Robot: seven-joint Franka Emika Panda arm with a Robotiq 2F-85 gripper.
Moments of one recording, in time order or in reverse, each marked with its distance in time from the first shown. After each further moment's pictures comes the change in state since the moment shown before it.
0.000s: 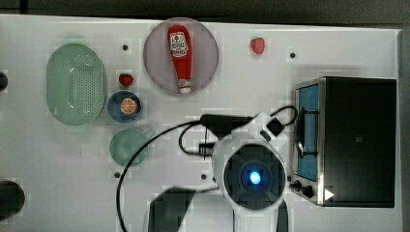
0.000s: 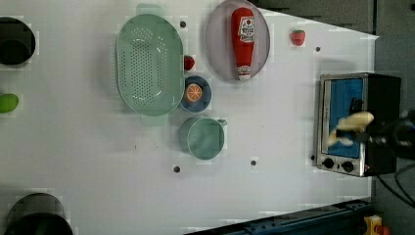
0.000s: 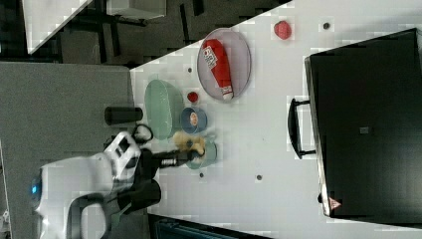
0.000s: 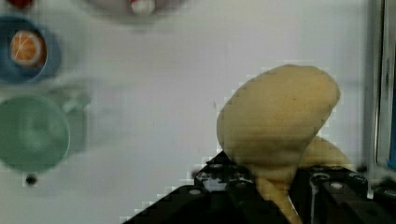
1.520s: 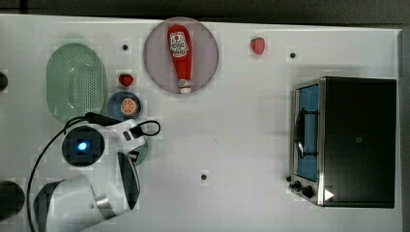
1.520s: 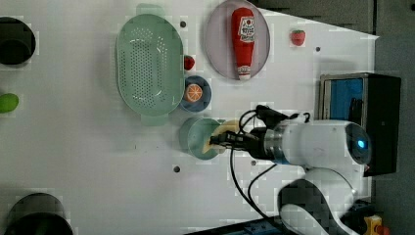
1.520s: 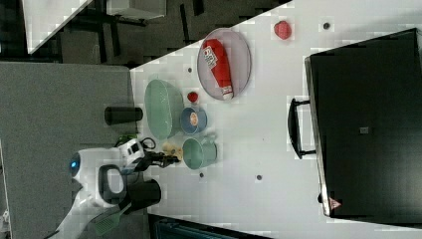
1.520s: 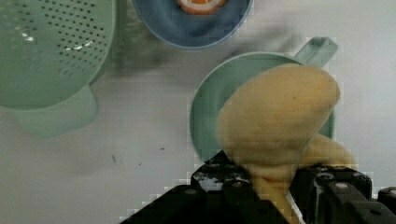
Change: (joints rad) arm 0.053 0.487 0.514 0.023 0.179 0.398 0.676
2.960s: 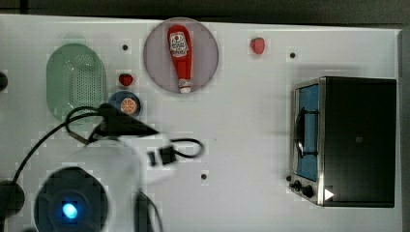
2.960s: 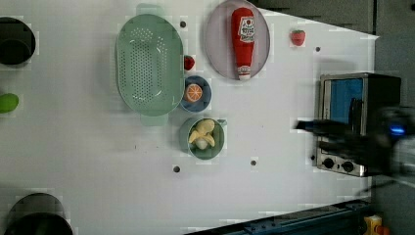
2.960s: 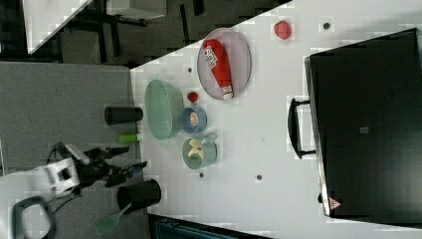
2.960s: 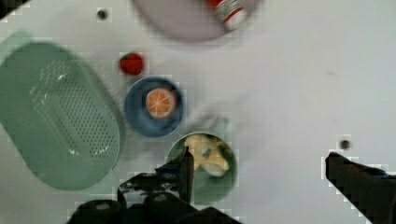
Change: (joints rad) arm 0.010 -0.497 -0.215 0.100 -0.043 -0.424 0.125
